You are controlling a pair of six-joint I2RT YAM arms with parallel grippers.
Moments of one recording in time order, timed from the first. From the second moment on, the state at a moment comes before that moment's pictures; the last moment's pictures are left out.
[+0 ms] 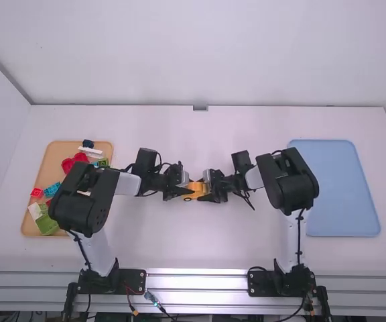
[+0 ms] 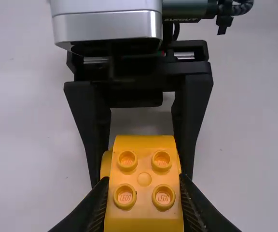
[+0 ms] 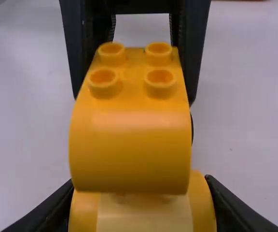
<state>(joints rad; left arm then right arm) -0.22 1.88 0.73 0.22 1.00 0.94 0.30 2.20 0.90 0.17 -1.14 -1.11</state>
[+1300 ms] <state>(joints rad) -0.22 1.93 0.72 0.29 0.98 0.86 0.30 2.20 0.90 0.18 -1.13 -1.12</state>
